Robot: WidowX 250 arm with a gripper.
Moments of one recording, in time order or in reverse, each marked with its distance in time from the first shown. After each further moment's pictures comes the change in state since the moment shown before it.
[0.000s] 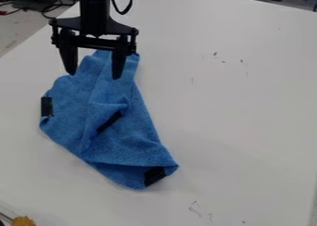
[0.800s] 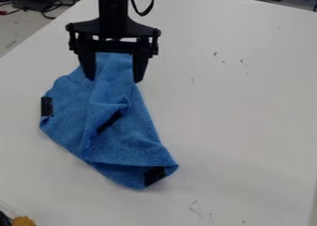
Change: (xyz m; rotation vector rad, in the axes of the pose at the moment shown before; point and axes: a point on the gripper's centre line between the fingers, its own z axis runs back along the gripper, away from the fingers) arm -0.022 -0.031 0.013 -0.071 -0.060 0.044
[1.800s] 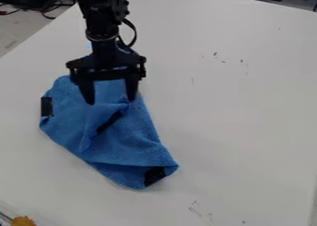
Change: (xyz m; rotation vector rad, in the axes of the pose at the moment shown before) arm 0.026 0.018 -0.062 -0.052 0.005 0.080
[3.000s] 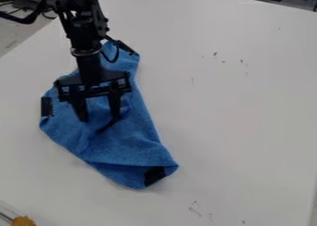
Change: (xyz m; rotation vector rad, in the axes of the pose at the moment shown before) arm -0.014 0.017 -0.030 -0.022 0.157 0.061
